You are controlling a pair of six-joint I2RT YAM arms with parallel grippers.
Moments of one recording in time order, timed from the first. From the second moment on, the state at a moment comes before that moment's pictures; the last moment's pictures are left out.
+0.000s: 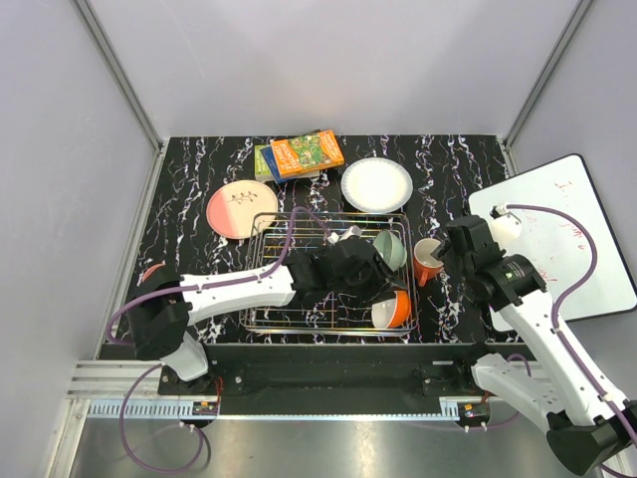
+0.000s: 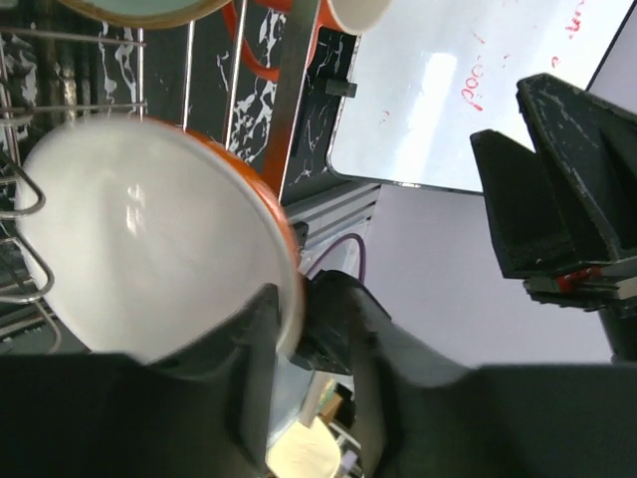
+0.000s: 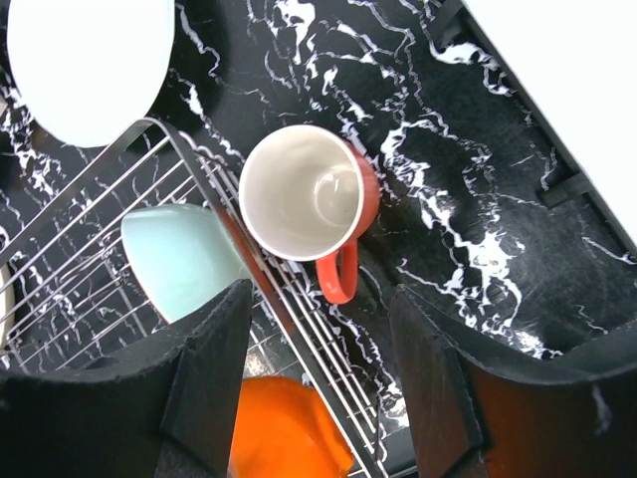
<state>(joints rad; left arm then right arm) -1.14 1.59 1.15 -0.17 0.03 -1.54 0.44 0.87 0.97 -0.96 0.50 1.00</state>
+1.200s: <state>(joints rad) -0.54 1.70 1.92 -0.71 0.26 -0.28 0.33 1.19 1.20 -0.70 0.44 0.90</state>
